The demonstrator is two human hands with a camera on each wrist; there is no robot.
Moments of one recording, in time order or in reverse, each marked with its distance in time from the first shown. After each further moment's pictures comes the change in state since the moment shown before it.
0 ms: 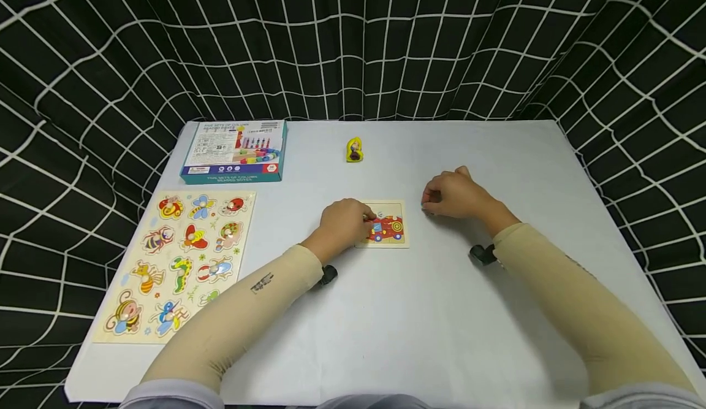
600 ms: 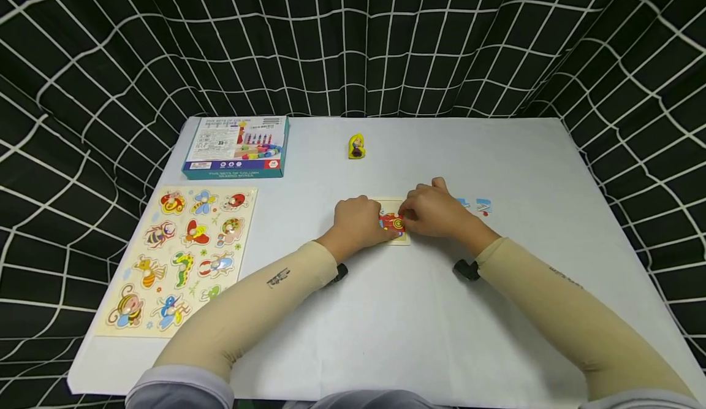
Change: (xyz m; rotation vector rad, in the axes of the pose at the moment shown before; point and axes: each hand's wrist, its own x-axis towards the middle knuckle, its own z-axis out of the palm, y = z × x) left_hand 0.004 0.020 0.006 0.182 0.006 0.011; right_hand -0.001 -0.057 0.021 -0.145 0.031 -0.161
